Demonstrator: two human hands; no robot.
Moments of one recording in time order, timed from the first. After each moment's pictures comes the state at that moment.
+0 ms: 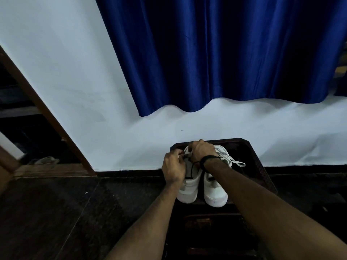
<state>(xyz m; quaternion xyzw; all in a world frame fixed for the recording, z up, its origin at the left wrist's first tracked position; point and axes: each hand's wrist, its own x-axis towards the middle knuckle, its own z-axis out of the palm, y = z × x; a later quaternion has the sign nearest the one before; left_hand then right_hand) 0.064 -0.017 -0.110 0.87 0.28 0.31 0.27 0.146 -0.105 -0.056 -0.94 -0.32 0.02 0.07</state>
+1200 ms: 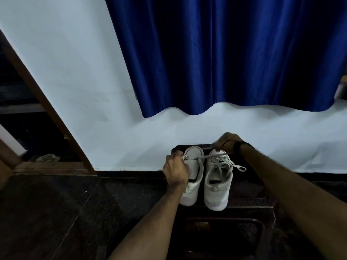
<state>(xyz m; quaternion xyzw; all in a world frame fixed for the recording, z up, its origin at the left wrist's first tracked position) 0.062 -0.032 -0.100 0.88 0.32 0.31 0.17 0.211 -0.171 -0.028 -0.93 -0.17 0.16 0.29</state>
